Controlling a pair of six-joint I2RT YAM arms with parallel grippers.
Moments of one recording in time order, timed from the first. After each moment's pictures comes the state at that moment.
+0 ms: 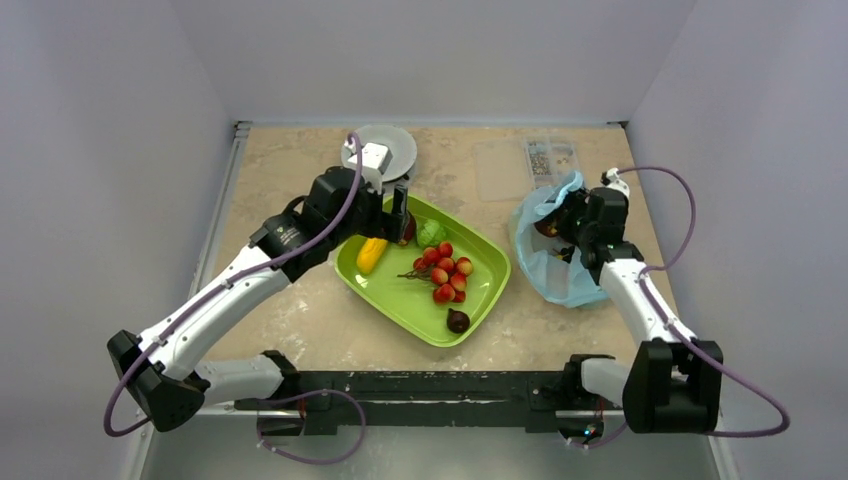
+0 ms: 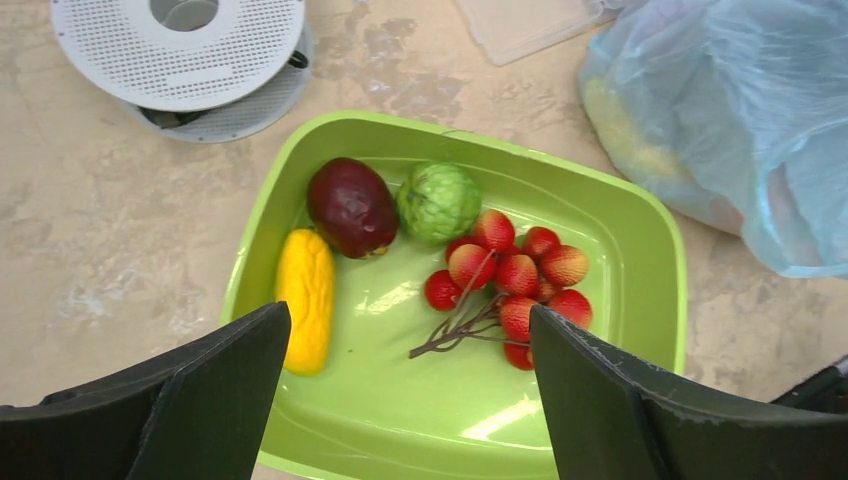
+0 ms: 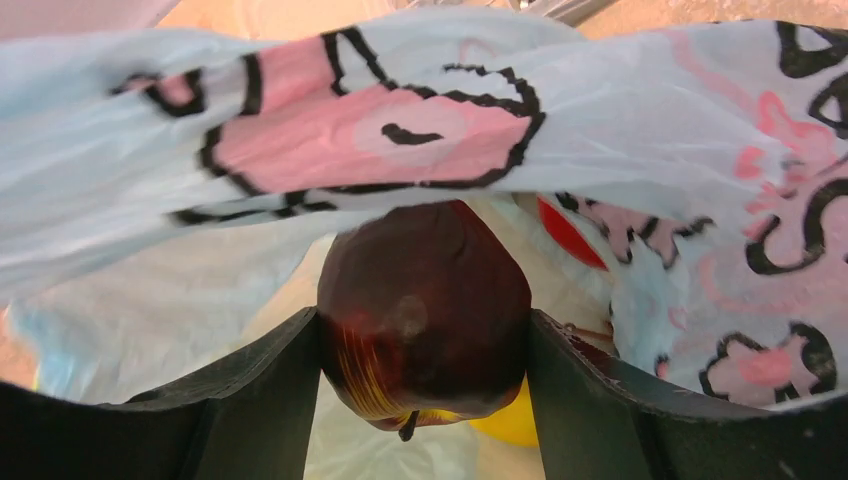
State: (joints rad) left arm -0.73 1.18 1.24 -0.57 -0.21 -0.30; right arm -0.01 1.19 0.71 -0.09 0.00 0.59
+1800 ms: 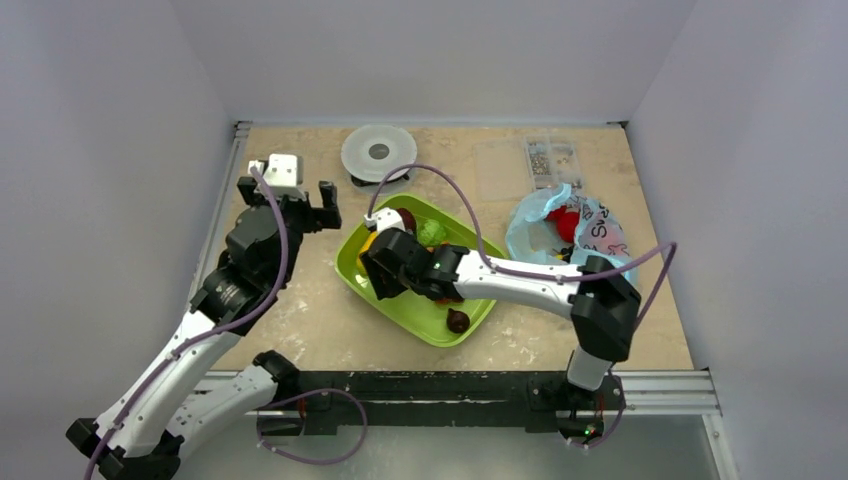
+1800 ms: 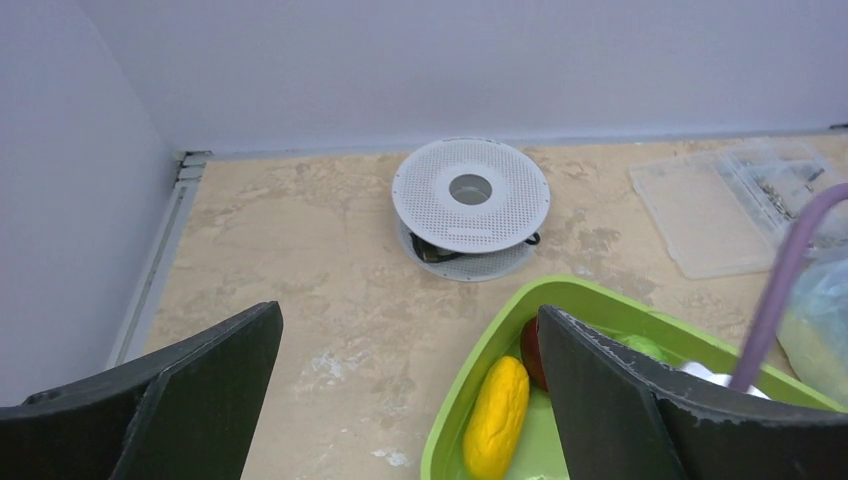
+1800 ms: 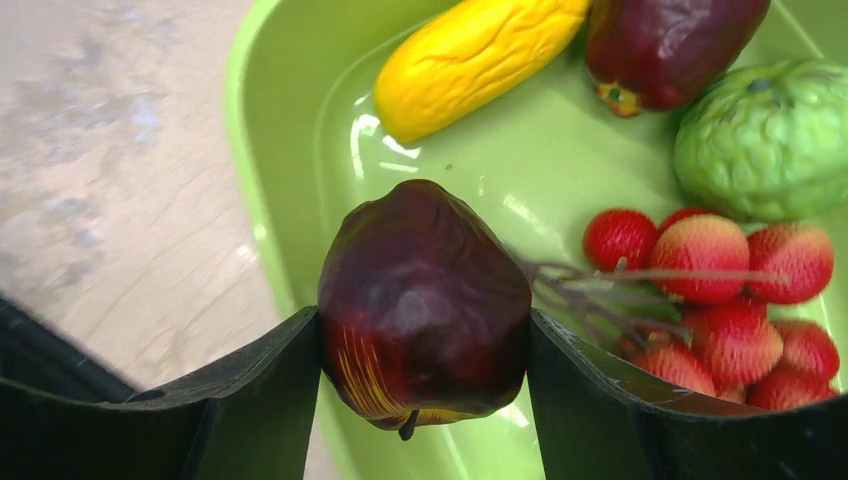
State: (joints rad) left arm -0.60 0.80 0.99 -0.29 -0.53 -0.06; right arm 1.15 1.68 1.30 -0.43 0.35 0.48
